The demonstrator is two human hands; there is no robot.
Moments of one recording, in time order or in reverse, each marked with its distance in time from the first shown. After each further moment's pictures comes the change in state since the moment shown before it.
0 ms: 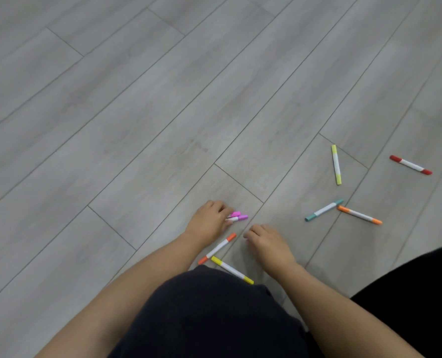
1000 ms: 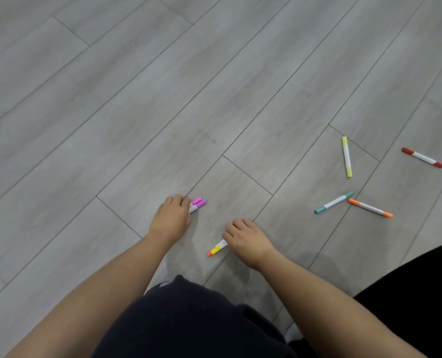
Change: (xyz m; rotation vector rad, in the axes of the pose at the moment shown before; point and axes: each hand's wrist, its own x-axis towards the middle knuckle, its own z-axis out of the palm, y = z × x) left_hand -0.070 -0.070 -0.028 0.148 -0.072 -0.337; right_hand 0.026 -0.060 0.011 -0.343 -0.038 -0.370
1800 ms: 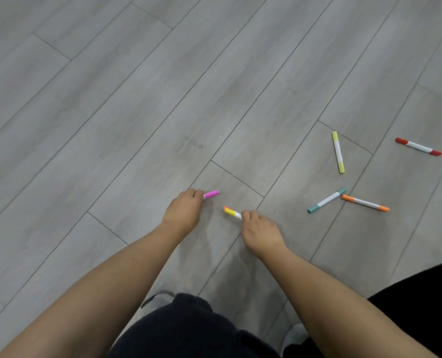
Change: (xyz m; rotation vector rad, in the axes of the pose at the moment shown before) left_hand 0.048 0.052 -0.029 -0.026 -0.032 0.057; right_hand -0.002 0.039 -0.010 0.301 -0.140 0.585
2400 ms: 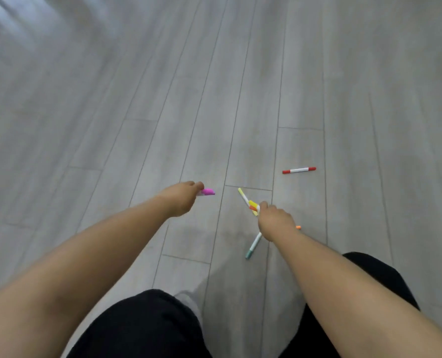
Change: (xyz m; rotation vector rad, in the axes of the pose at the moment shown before) left_hand 0.149 0.265 -0.259 0.425 -0.218 0.430; right_hand -0.050 0.222 -0.197 0.353 -0.006 0.576
